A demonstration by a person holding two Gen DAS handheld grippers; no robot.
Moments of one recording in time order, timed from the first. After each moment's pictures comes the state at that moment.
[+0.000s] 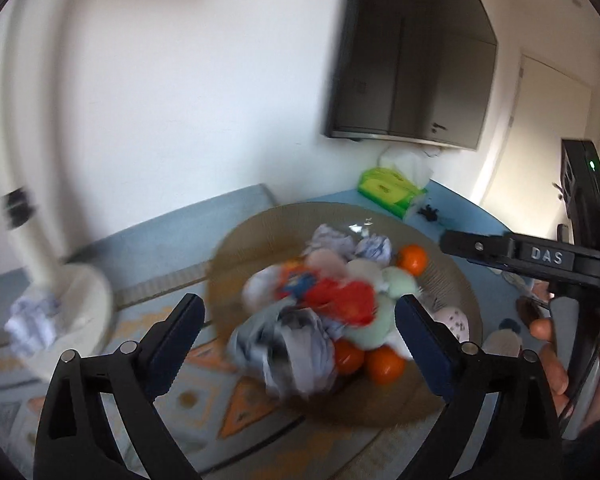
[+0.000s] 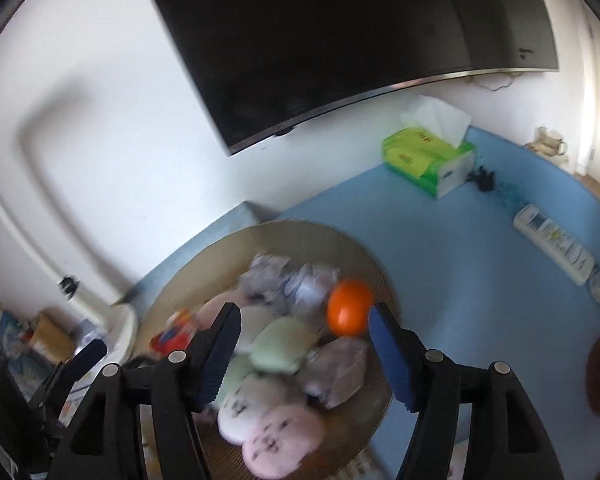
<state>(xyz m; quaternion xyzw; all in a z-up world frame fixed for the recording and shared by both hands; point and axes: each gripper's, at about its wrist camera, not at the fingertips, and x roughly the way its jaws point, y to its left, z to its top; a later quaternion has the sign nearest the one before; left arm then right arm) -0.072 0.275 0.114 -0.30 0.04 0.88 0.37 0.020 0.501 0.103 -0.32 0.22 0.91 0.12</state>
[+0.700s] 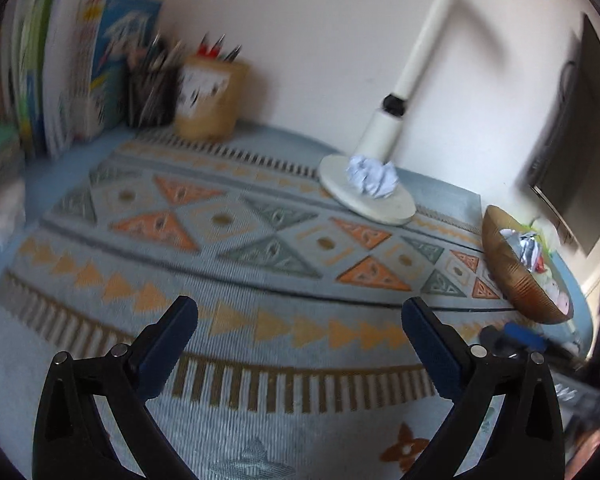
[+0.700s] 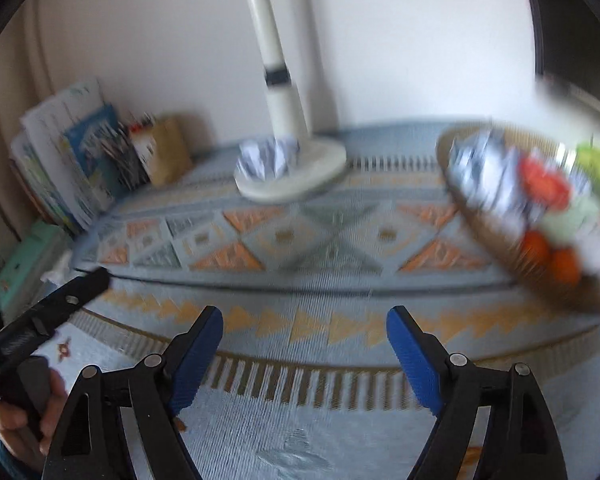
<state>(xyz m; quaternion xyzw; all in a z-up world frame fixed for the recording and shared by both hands) -0.019 -0.018 0.033 -0.35 -0.14 0.92 0.11 0.026 0.229 0.018 -0.39 0.07 0.92 -0.05</state>
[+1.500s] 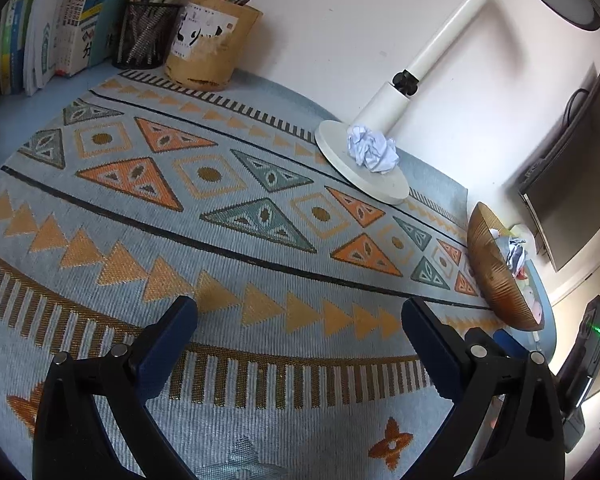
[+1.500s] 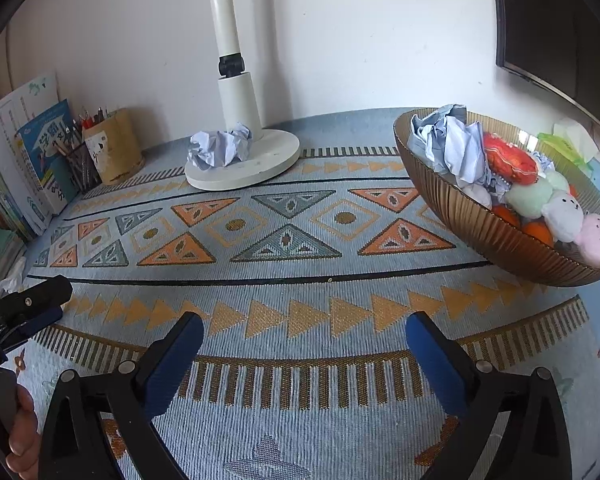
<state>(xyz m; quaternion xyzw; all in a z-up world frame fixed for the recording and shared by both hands) -0.034 -0.025 0.015 -0.40 -0.20 0.88 0.15 0.028 0.235 0.015 -0.38 0.04 0.92 0.02</state>
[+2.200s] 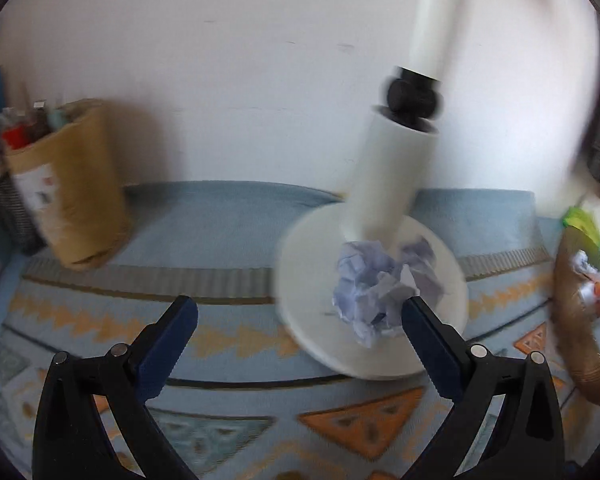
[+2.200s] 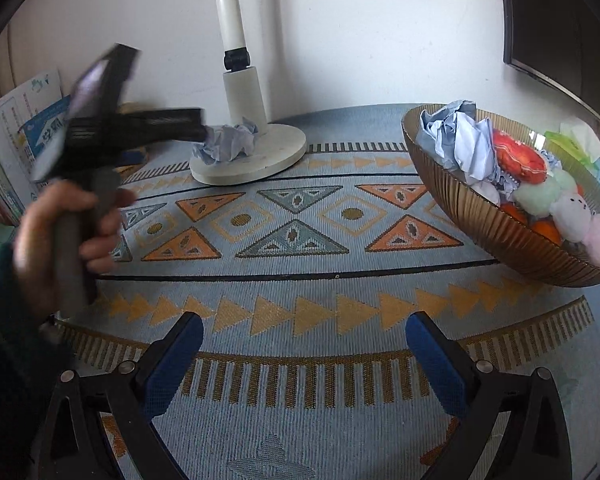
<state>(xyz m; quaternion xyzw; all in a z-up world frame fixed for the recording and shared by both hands) -0.210 0.086 0.039 -0.38 -0.01 0.92 0.13 0.026 0.237 0.008 -0.38 0.04 0.92 0.01</state>
